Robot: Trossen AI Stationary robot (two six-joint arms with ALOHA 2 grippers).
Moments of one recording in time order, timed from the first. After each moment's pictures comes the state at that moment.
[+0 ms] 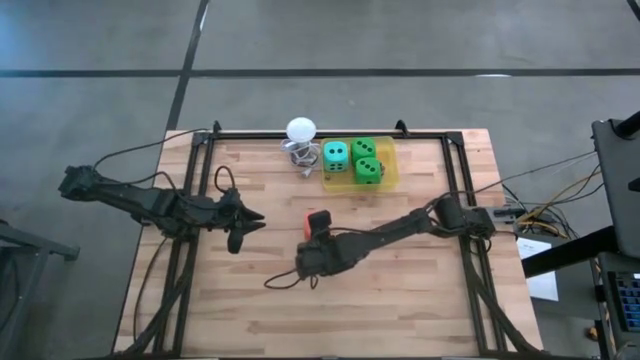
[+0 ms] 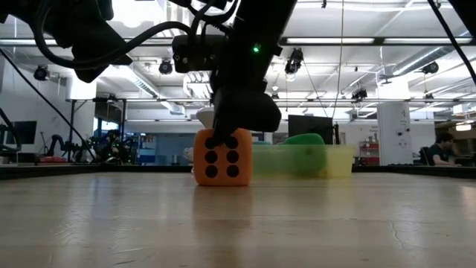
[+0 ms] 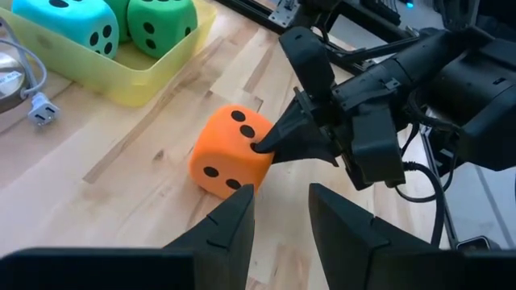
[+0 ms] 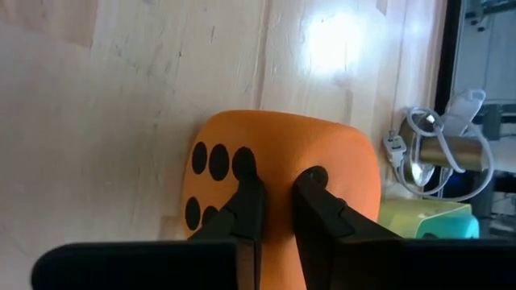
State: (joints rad) left arm -0.25 0.70 0.50 -0.29 -0.29 -0.58; right arm 0.26 2.33 1.83 -0.88 0.64 -0.03
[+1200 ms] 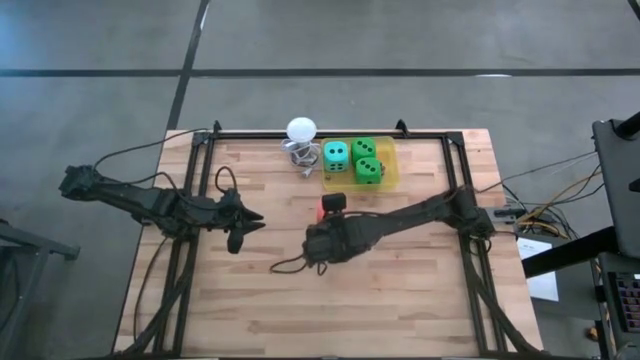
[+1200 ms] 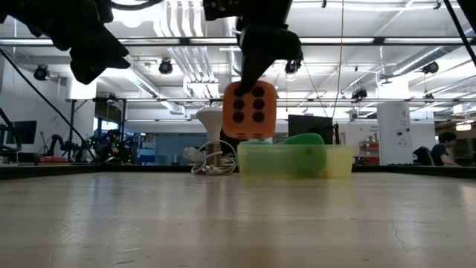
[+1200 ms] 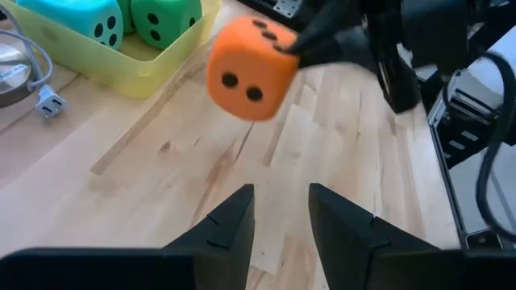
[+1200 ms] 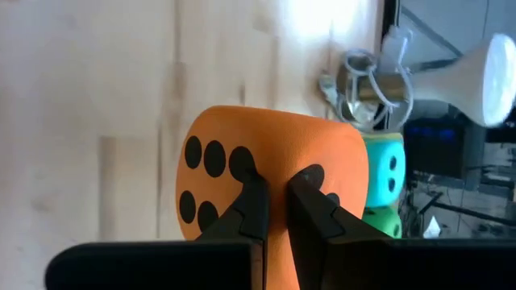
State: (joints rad) left arm -0.25 0.69 0.50 -0.32 -0.29 -0.58; right arm 0.25 2.15 1.97 -1.22 0.68 0.09
